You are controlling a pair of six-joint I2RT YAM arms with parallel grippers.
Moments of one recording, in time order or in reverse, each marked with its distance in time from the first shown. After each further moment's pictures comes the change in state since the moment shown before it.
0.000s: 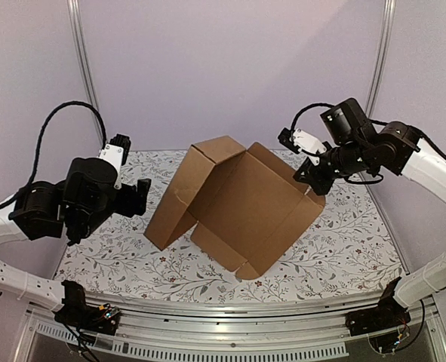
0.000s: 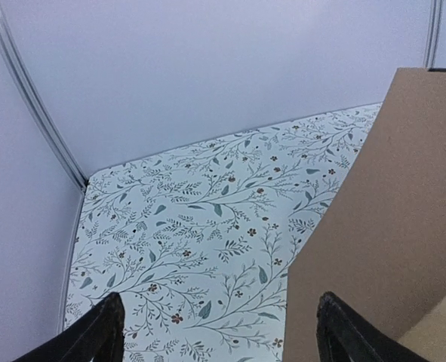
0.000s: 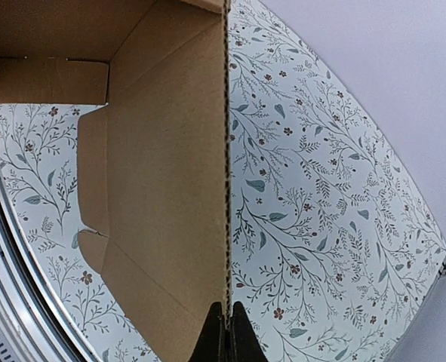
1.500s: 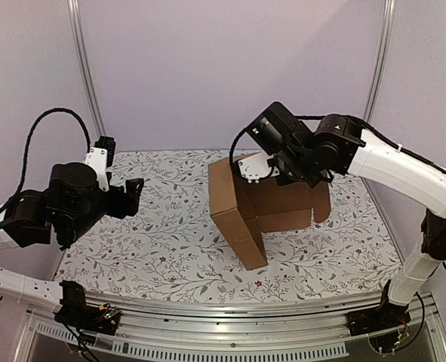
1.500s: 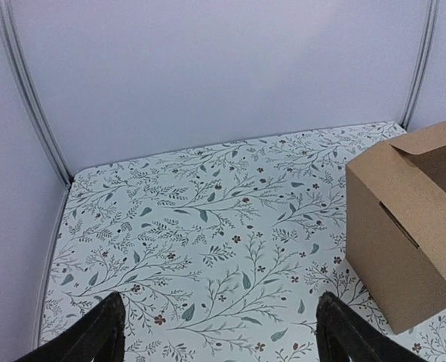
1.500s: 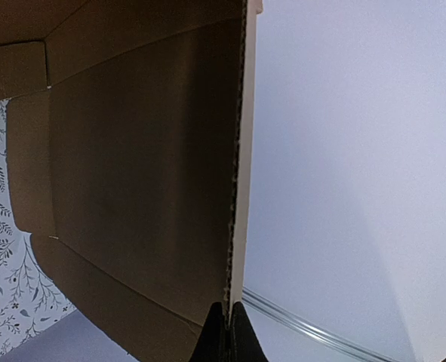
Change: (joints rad) left arm 0.000 -0.126 -0.073 0.066 0.031 -0.020; right arm 0.309 0.332 0.361 -0.117 0.811 -0.826
